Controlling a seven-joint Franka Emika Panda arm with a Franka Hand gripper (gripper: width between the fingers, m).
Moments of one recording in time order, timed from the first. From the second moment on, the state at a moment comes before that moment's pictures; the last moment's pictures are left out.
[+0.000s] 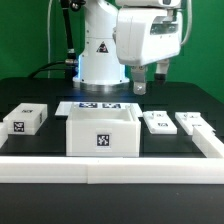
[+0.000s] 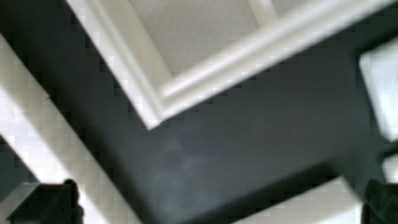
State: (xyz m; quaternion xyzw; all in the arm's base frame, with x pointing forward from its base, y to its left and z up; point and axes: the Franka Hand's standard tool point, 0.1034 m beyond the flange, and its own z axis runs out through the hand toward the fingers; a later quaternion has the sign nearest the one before) arm 0.544 0.040 0.105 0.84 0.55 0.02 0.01
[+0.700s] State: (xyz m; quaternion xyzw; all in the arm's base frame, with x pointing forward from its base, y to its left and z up) arm 0.525 0.019 0.091 0.74 0.67 0.03 0.03
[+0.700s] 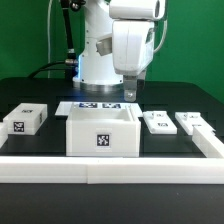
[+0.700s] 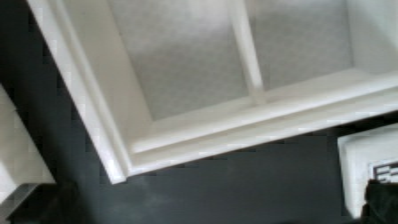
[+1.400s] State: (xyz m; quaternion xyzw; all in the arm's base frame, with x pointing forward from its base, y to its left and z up) arm 0.504 0.015 0.080 0.67 0.74 0.02 0.03
